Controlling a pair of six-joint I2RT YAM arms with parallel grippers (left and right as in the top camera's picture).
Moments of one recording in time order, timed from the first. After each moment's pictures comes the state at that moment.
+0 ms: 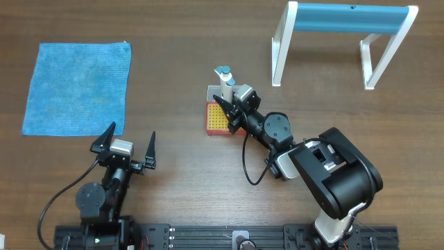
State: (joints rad) left arm 0.10 0.01 0.01 -0.05 0.29 0.13; right arm 0.51 1.90 0.47 1.47 -0.31 0.06
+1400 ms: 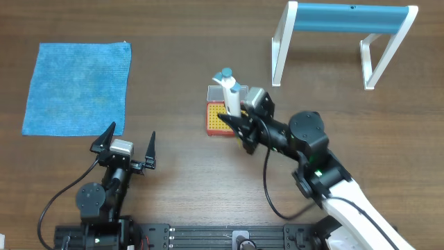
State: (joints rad) left arm 0.10 0.01 0.01 -0.05 0.29 0.13; right arm 0.50 1.02 0.57 0.28 -0.56 0.07
